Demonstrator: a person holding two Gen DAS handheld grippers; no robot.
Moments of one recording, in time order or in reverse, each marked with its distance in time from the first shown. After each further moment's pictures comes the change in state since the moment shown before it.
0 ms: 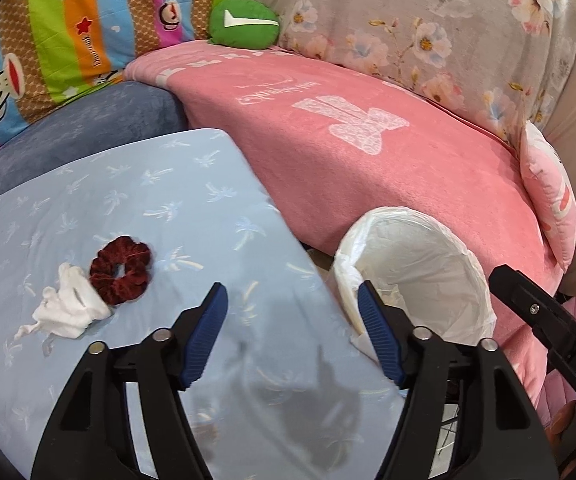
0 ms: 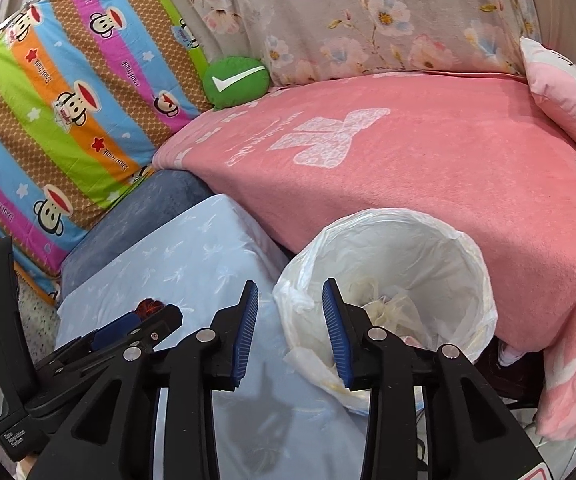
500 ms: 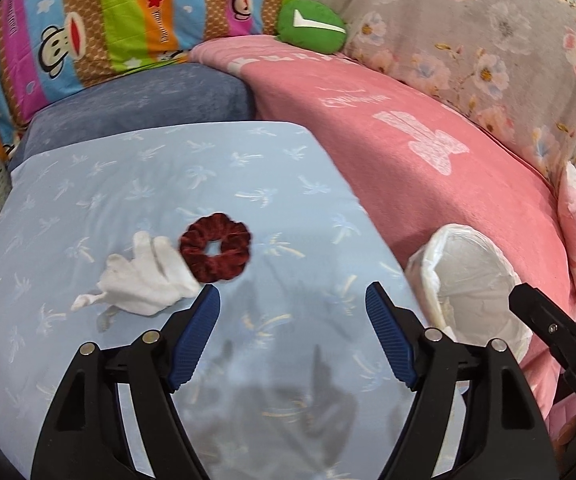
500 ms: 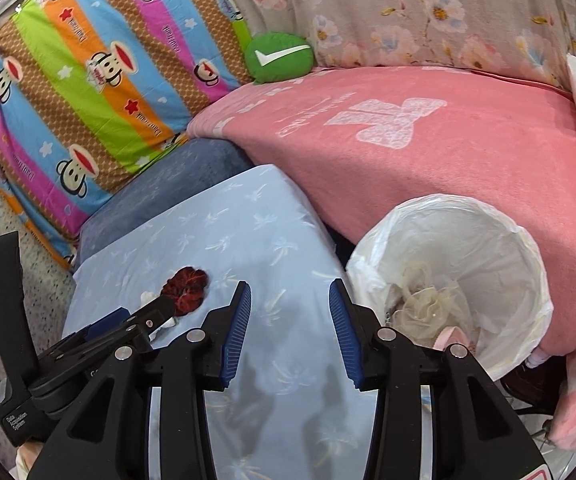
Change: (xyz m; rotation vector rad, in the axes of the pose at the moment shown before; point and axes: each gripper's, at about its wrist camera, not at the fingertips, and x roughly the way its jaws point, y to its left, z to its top) left arm -0.020 0.080 -0.016 -0.146 -0.015 0.107; right arm 0.020 0.074 -0.019 -0.108 0.068 0.068
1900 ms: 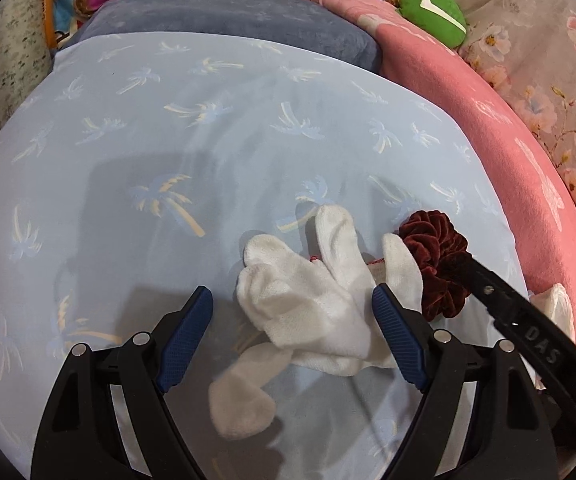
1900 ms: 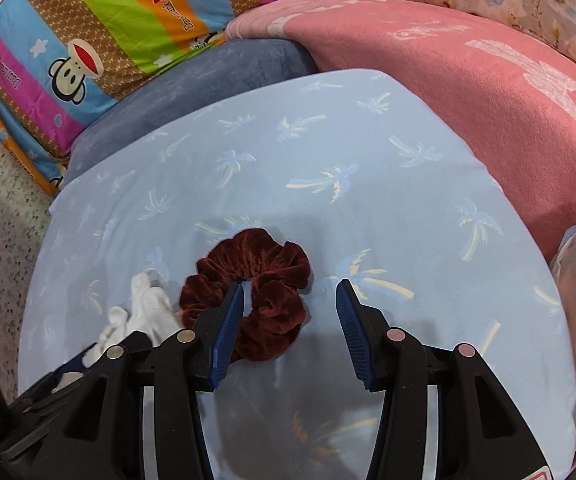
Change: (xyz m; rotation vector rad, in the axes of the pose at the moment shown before) left arm 0.075 0.155 -0.008 -0.290 0.143 0.084; right arm 0.226 0.136 -0.013 -0.154 0.269 0.017
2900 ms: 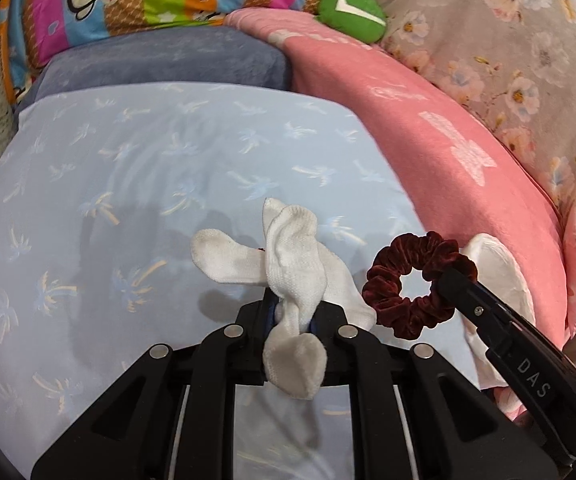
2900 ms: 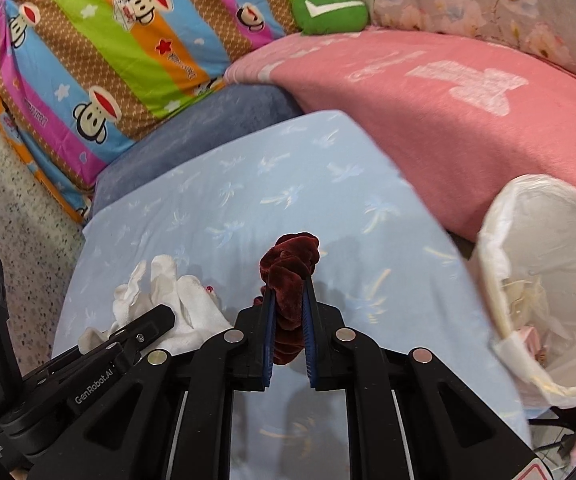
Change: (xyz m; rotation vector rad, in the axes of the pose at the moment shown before) left arm -0.068 -0.093 -0.031 0.172 -0.059 -0.120; right arm -0.130 -0.057 -0.044 0.060 -0.148 0.055
